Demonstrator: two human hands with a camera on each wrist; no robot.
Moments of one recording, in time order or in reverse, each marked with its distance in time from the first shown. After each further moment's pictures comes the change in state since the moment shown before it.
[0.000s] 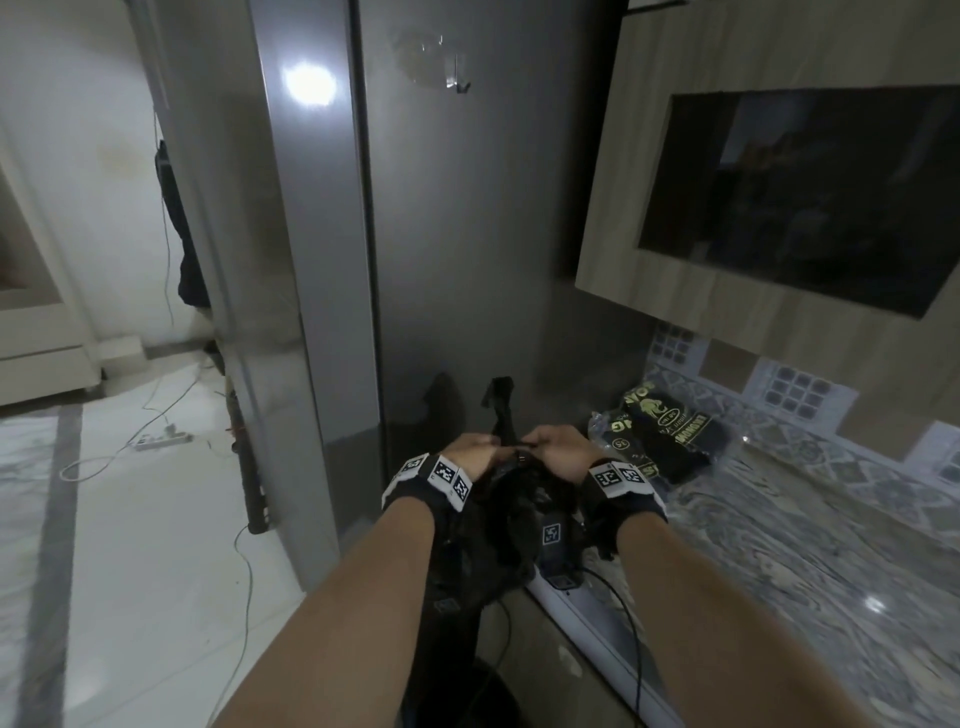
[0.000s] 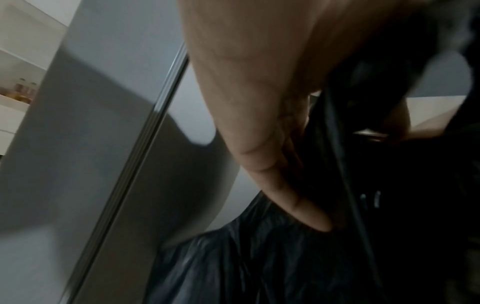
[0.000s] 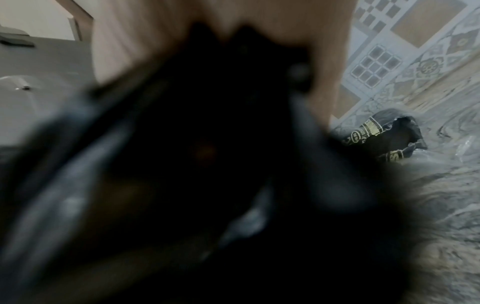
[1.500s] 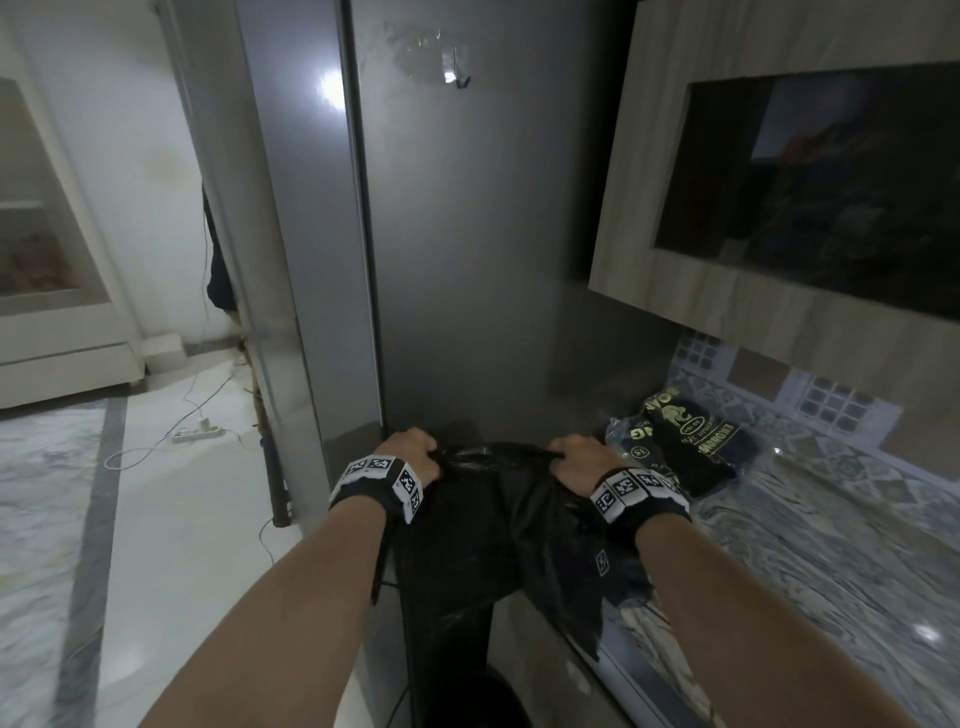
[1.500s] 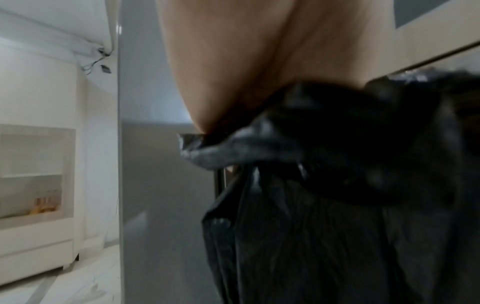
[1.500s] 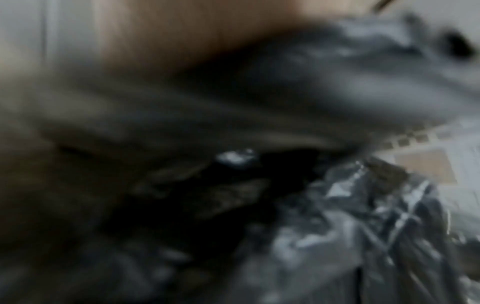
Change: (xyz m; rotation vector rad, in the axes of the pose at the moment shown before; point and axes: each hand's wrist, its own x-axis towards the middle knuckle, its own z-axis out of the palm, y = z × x) left_hand -0.004 -0.019 -0.057 0.653 0.308 -0.044; right_hand 0.019 0.020 -0.021 -0.659 -0.003 -0.057
